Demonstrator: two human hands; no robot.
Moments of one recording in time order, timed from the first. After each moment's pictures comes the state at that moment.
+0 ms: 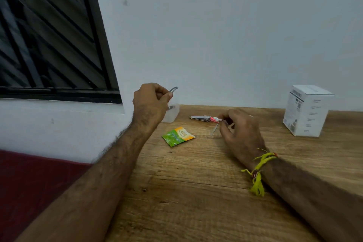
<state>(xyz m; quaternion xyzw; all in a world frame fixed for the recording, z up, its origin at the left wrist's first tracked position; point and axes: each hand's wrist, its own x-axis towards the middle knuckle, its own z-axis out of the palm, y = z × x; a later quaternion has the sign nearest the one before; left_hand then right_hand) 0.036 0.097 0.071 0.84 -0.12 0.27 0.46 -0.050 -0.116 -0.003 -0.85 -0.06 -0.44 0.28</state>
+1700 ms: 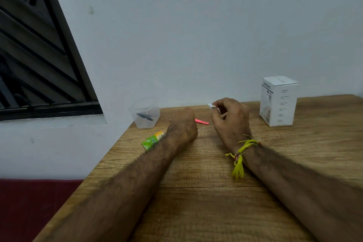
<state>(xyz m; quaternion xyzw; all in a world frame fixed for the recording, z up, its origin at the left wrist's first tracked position) 0.028 -0.024 0.031 0.97 -0.18 0.09 0.12 -0.035 -0.144 0.005 -0.78 0.02 -0.52 0.35</state>
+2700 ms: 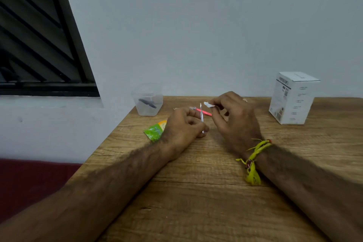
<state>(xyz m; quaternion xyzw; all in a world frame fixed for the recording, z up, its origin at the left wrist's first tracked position) -0.003 0.016 0.019 0.76 -0.22 -0.05 0.61 -0.043 -0.136 0.007 -0.82 -0.10 -0.51 0.24</state>
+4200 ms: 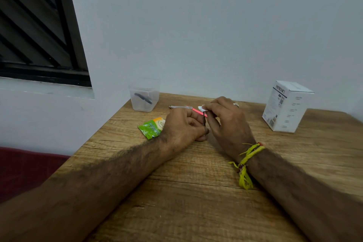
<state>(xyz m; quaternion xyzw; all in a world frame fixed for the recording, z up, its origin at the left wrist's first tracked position) -0.006 0.019 0.009 0.74 -0.22 -0.08 0.64 -0.038 -0.131 0.001 -0.87 -0.16 -0.45 0.16</state>
